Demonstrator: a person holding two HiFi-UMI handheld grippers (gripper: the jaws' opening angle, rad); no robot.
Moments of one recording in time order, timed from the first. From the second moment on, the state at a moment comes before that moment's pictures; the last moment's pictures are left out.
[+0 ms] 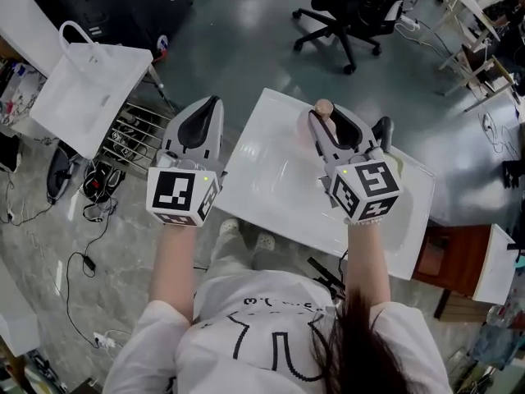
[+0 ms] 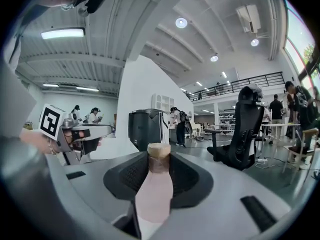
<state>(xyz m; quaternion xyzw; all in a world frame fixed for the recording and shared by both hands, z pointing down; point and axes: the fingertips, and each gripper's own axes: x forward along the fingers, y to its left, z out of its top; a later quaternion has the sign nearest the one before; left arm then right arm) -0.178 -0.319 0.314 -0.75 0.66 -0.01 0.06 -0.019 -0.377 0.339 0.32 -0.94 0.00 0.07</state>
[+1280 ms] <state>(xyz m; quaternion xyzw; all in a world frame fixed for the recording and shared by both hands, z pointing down) -0.254 -0.447 0.384 -0.84 0.54 -0.03 -0.02 -0.121 -0.489 0.493 0.43 -0.88 0.11 0.19</state>
